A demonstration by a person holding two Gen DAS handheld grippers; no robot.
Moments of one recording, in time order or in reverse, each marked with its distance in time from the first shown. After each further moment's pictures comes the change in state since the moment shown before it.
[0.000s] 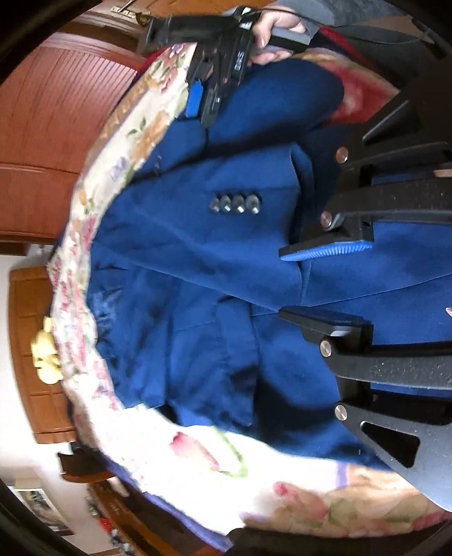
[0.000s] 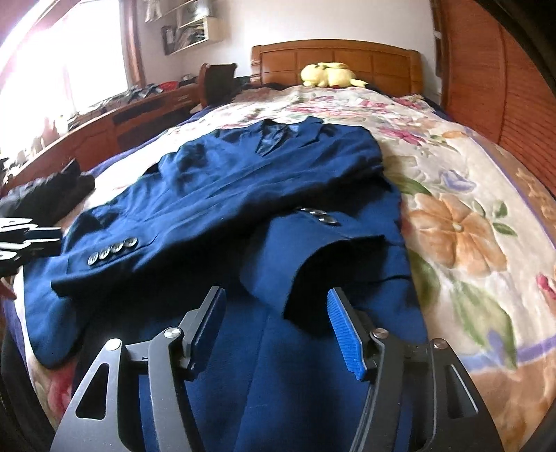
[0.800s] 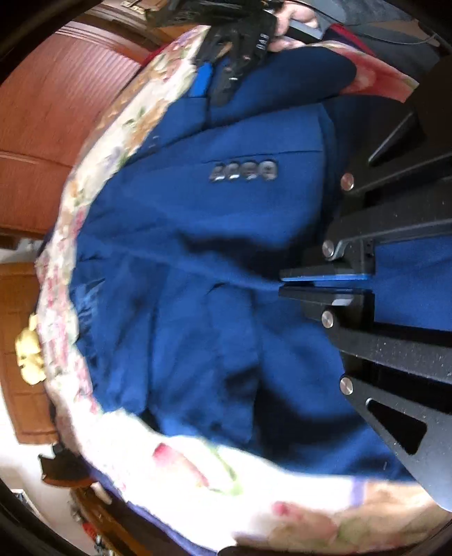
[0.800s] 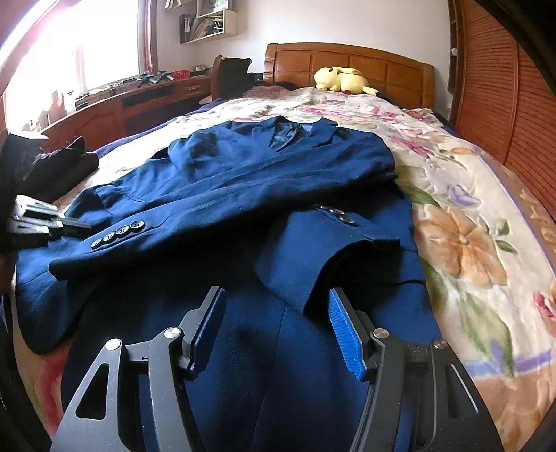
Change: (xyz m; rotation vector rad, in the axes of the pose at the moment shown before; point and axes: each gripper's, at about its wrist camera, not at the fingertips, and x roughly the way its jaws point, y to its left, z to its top) left arm 0.016 0.020 0.009 -0.031 0.008 -0.029; right arm 0.008 0.011 -0.004 -0.078 -0.001 -0.025
